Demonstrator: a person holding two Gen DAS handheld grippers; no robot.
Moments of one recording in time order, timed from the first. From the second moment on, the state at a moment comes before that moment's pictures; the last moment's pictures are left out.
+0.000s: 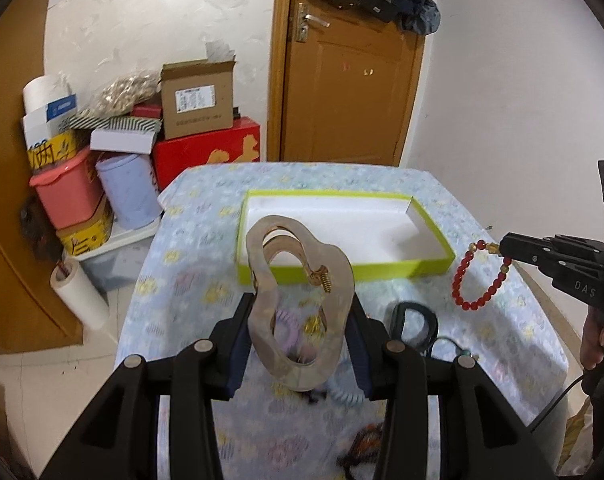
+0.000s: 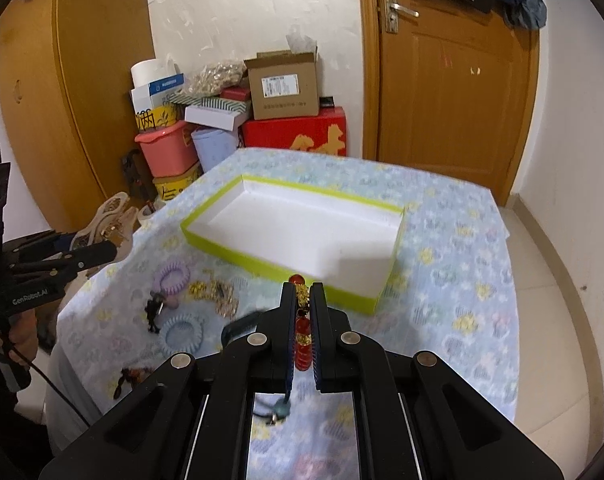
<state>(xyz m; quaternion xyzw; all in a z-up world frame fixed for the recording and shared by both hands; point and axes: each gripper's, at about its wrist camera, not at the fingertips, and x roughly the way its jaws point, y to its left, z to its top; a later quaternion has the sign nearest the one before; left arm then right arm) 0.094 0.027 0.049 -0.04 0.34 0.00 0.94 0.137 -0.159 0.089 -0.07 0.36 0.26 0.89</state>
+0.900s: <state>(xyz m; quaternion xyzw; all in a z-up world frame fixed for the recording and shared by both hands) 0.174 0.031 0.040 -0.04 0.36 -0.02 0.93 0.163 -0.169 0.032 -0.06 0.42 0.28 0.86</state>
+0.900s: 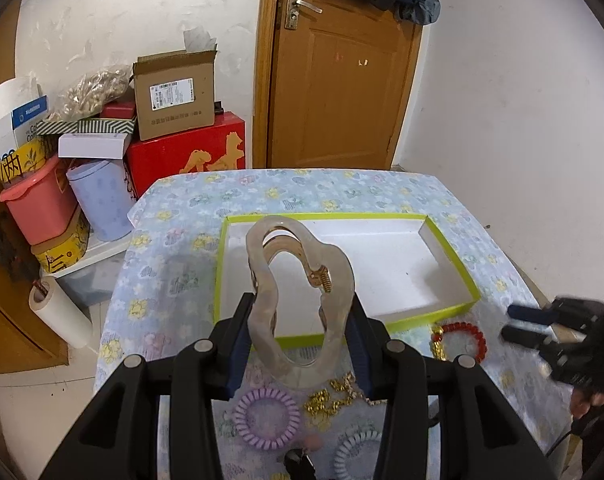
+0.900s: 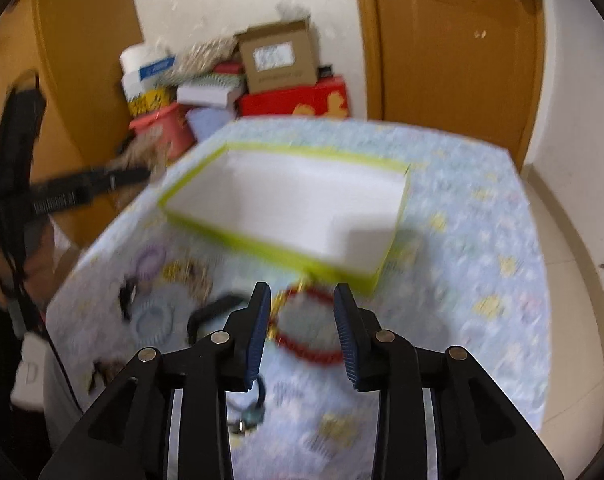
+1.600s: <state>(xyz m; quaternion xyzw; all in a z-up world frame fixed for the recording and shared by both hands) 0.154 0.022 0.023 -0.05 0.38 -0.04 0.92 0.203 -0.164 -0.018 -0.11 0.45 0.25 0.85</state>
